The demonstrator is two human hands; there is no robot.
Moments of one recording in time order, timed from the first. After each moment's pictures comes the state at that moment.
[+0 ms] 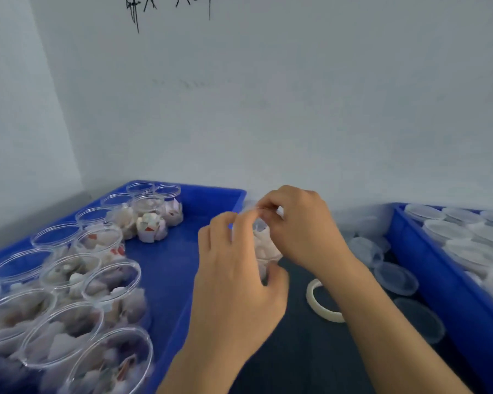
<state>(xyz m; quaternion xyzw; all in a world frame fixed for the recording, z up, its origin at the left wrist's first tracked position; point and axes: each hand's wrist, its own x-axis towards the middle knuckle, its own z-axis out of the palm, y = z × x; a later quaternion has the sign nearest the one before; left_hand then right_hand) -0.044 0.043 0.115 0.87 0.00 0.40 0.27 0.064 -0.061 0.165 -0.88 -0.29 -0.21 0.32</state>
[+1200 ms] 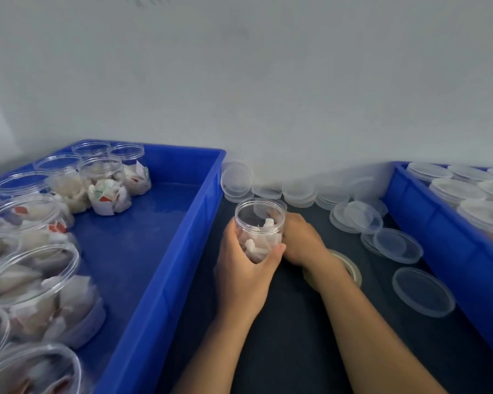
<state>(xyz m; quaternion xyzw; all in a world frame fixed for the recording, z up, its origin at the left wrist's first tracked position) 0.080 0.030 -0.028 0.78 0.11 0.30 0.53 0.203 -0.089 -0.009 -0.95 -0.22 -0.03 0.20</state>
